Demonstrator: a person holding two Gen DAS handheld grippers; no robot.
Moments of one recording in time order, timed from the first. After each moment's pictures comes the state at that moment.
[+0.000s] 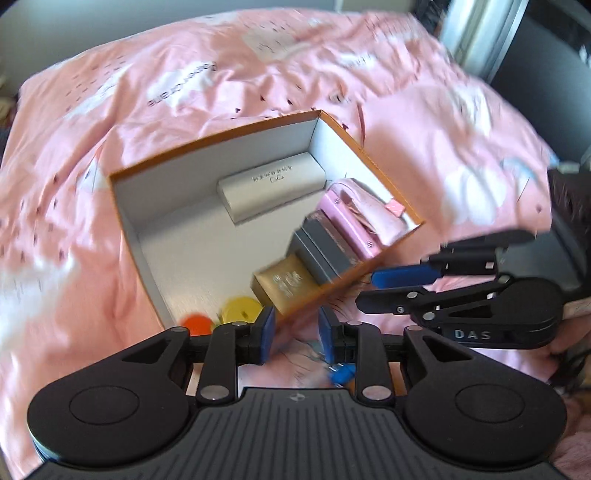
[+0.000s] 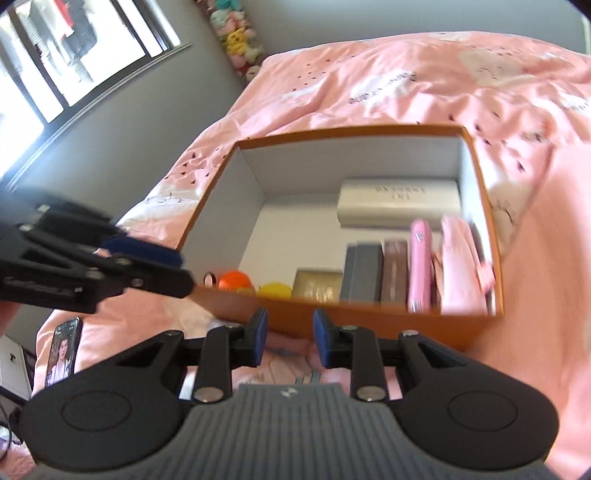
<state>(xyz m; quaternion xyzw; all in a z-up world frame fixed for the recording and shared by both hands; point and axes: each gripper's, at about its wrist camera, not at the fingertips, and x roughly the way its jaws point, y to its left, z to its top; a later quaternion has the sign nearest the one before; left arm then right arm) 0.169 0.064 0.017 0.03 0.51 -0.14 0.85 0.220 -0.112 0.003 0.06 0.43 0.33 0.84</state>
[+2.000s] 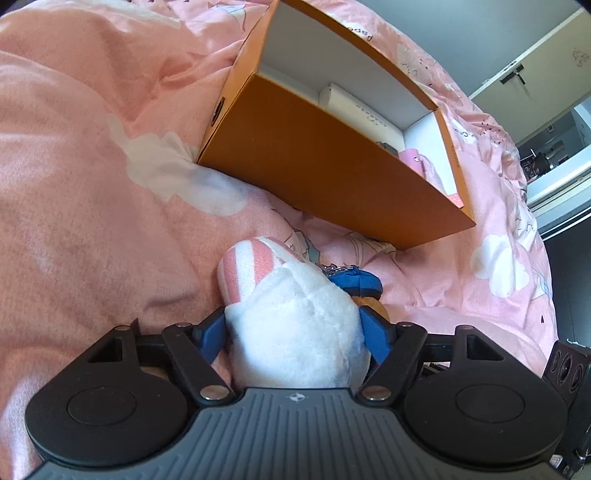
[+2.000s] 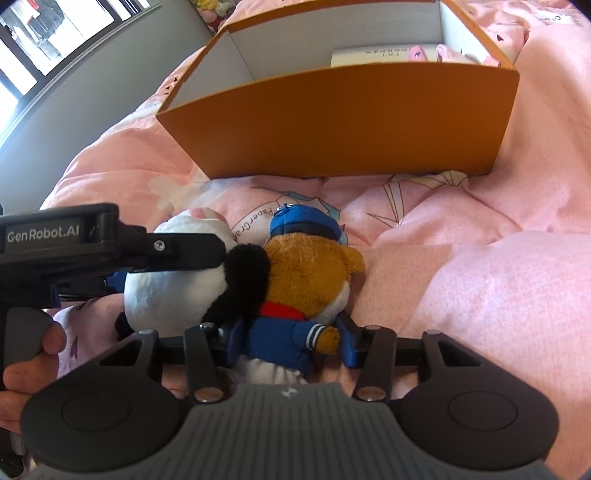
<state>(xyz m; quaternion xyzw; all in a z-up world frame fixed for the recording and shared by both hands) 0.067 0.096 -0.075 -0.28 0.49 0.00 0.83 0.122 -0.101 -0.078 0.06 0.51 0.29 0.81</state>
